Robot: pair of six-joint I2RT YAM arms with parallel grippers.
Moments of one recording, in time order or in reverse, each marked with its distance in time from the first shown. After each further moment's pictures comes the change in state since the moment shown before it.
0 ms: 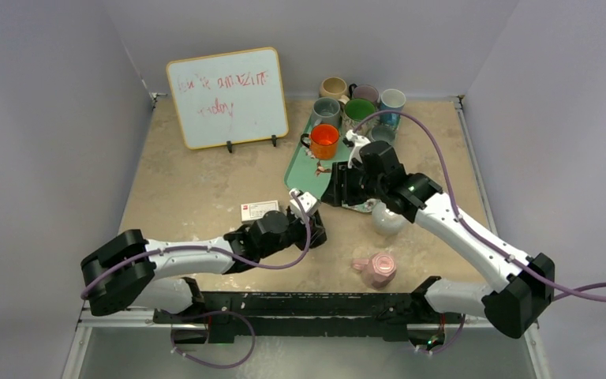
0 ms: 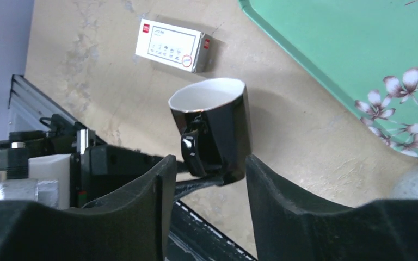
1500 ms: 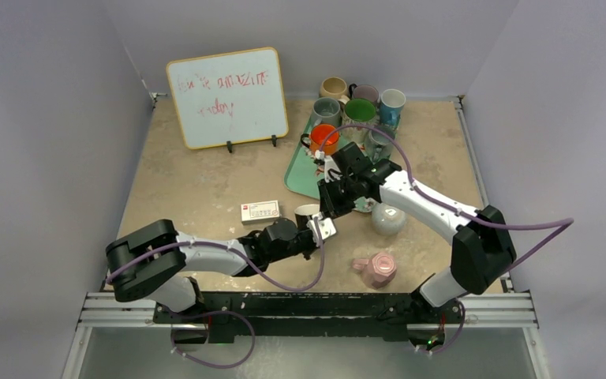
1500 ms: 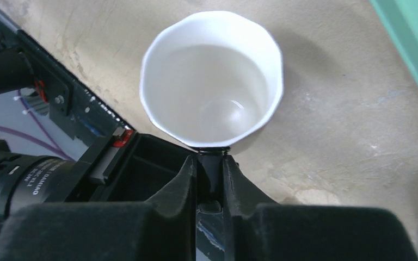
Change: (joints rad) left arm -0.045 0.165 -0.038 0.220 0.110 0.449; right arm 0.007 0.306 0.078 -0.148 -0.217 -0.164
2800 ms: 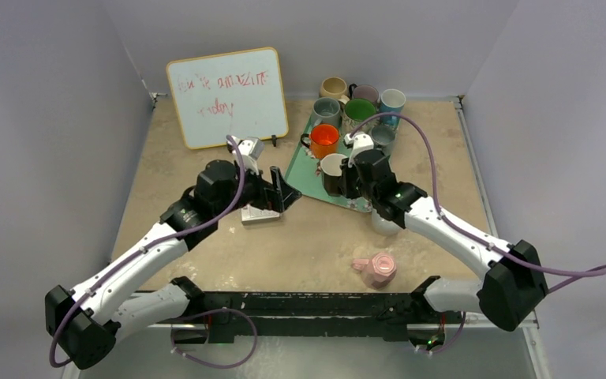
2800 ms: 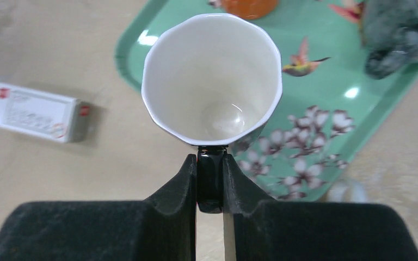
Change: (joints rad) left arm 0.446 -0.506 0.305 -0.836 0.161 -0.660; right arm -0.013 -0.276 -0.244 0.453 0.537 -0.055
